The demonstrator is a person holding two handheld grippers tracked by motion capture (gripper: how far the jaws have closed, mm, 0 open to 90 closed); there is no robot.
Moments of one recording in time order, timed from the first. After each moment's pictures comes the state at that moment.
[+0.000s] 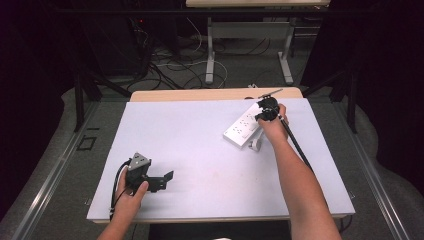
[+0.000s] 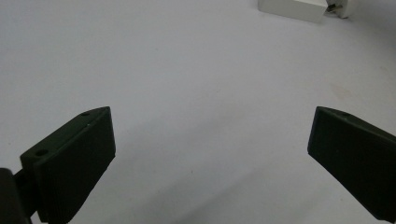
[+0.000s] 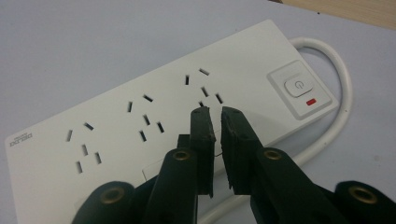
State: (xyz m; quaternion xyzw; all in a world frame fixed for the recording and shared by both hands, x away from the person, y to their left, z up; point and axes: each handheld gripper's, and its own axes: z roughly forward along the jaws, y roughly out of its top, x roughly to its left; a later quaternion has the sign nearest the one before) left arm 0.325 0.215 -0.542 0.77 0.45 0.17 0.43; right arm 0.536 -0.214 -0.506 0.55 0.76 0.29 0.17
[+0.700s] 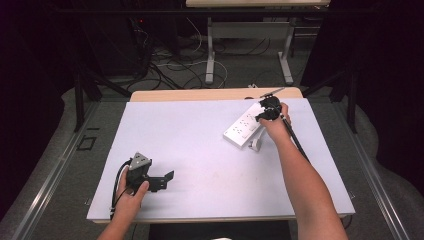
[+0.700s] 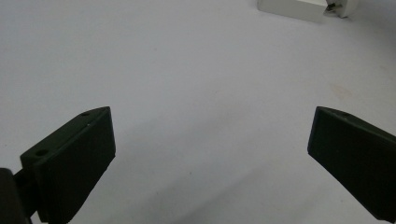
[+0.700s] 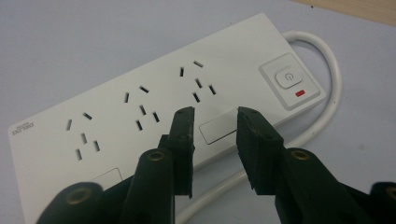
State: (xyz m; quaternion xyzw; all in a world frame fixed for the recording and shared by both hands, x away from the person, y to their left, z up) left arm 0.326 0.215 -0.542 0.77 0.44 0.17 0.43; right arm 0.534 -0.221 -0.500 0.54 0.77 0.27 0.17
